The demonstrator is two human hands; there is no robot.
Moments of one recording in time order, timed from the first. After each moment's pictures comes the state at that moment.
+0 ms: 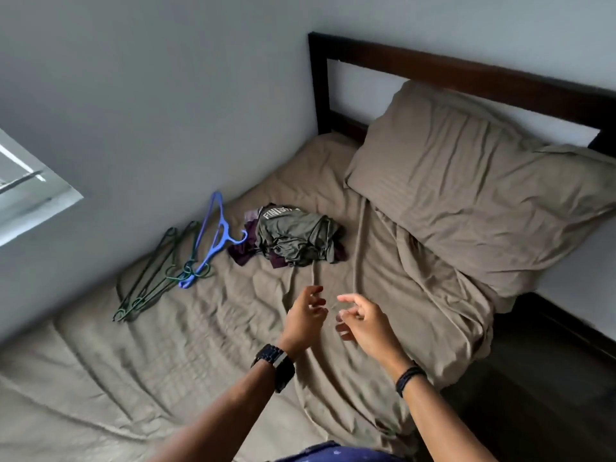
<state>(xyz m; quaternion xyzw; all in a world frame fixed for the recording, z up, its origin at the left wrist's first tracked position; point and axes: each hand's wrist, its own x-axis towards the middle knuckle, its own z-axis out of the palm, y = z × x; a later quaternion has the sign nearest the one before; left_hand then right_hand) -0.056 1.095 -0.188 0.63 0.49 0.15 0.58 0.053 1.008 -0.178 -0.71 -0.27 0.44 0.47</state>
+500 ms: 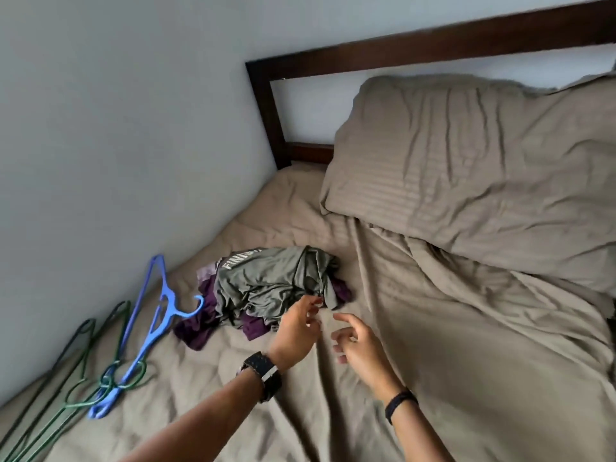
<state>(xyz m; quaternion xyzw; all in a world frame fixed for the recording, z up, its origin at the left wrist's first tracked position) 0.005 1.287 -0.388 0.87 0.33 0.11 0.36 0.074 1.168 -0.413 -0.68 -0.17 0.38 0.61</state>
